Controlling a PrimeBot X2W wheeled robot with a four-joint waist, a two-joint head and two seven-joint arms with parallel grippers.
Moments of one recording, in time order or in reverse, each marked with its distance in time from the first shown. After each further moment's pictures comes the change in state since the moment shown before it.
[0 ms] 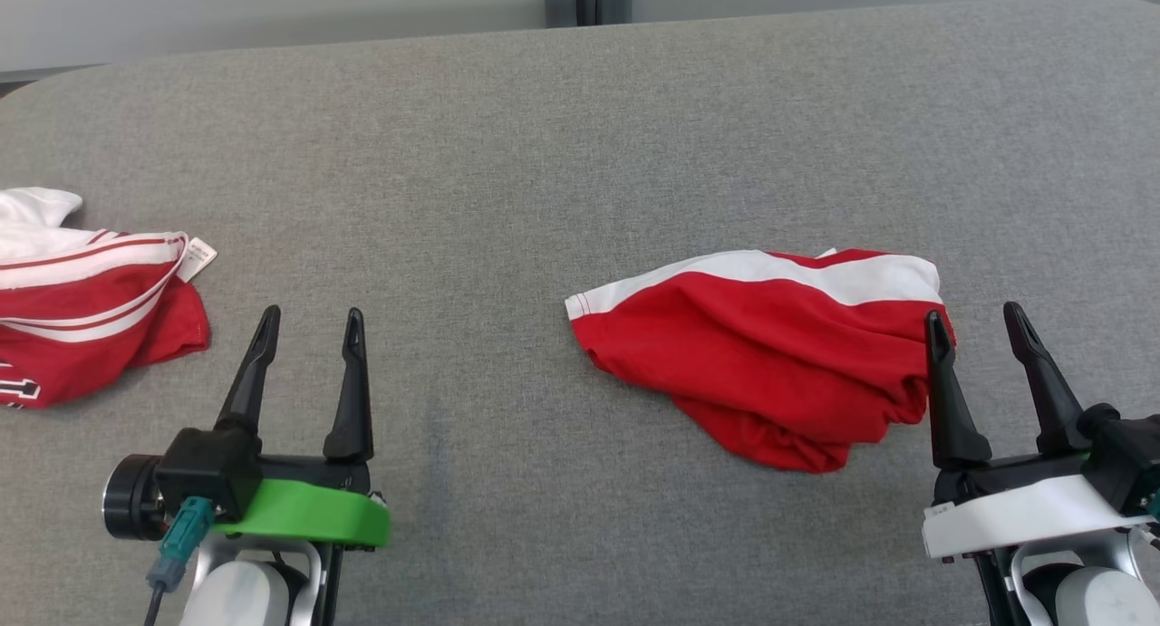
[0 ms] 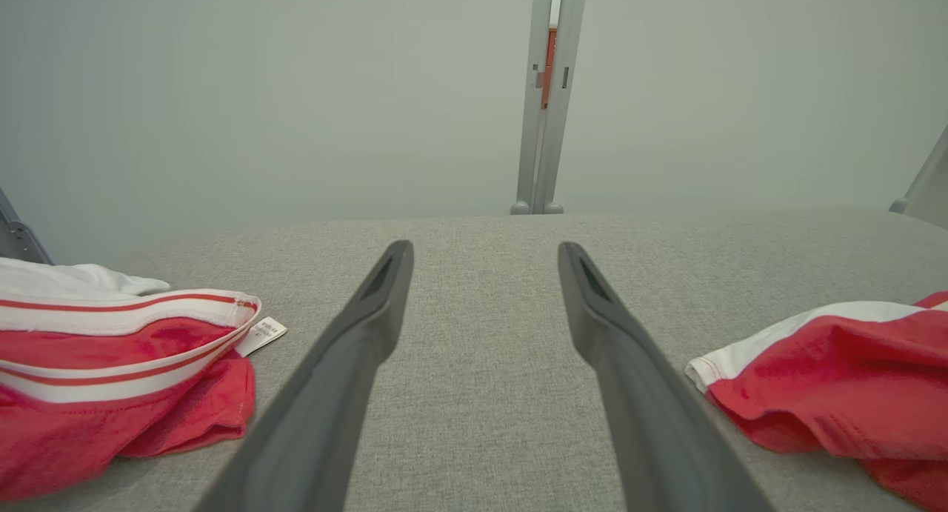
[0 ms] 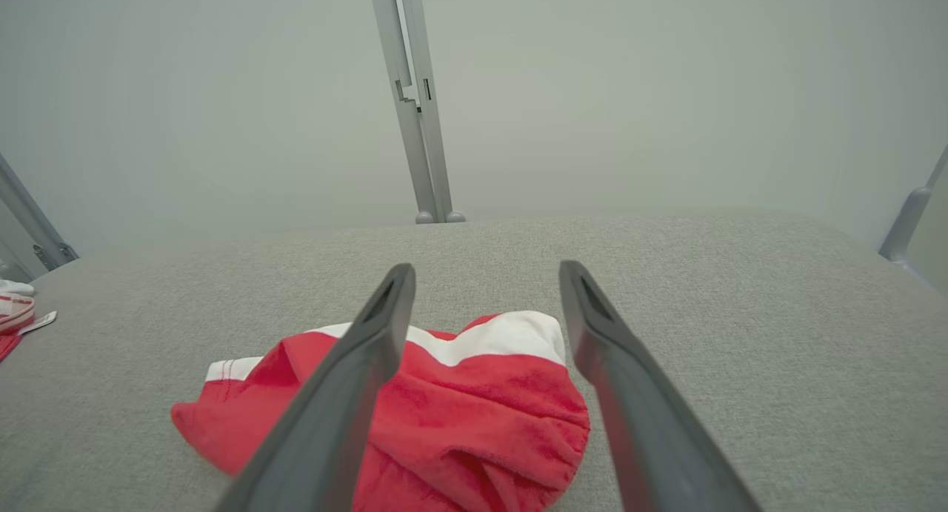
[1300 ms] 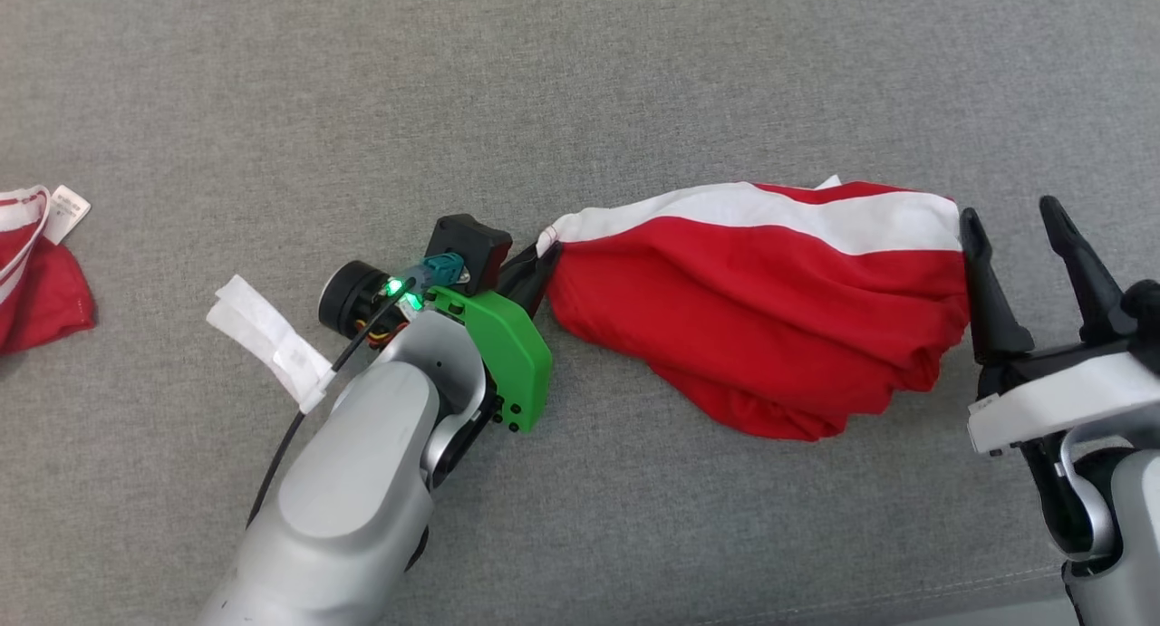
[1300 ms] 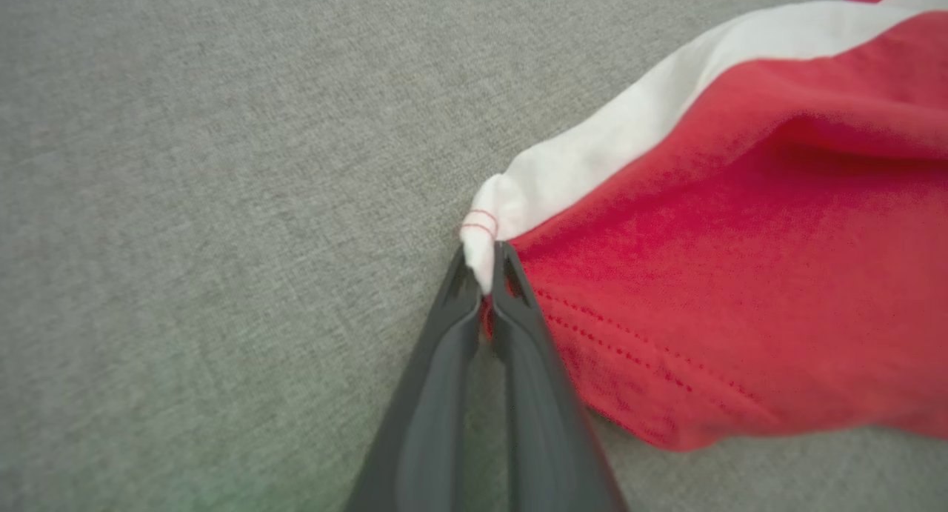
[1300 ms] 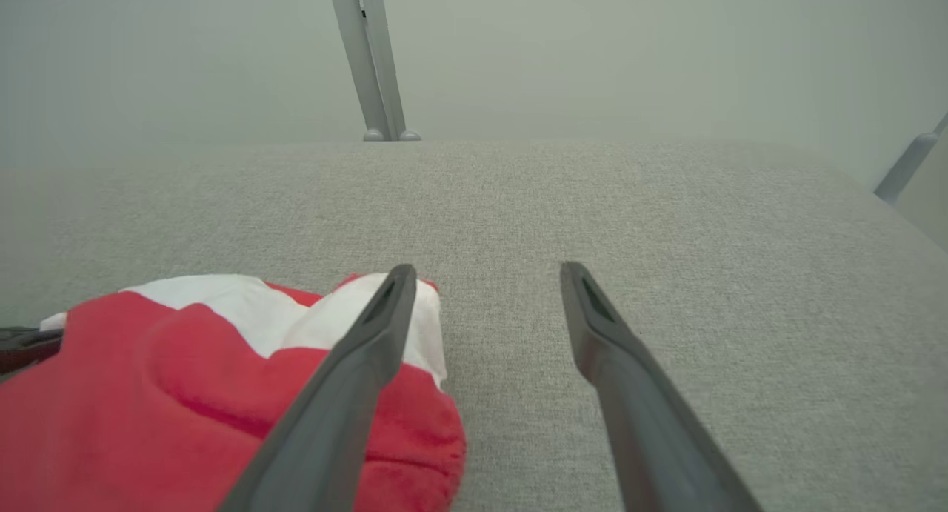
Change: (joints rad) left arm -0.509 -0.130 -0.322 0.482 -0.061 -0.206 0.388; right arm -0.206 -0.168 0.012 0.096 0.106 0.000 0.077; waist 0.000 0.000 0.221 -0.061
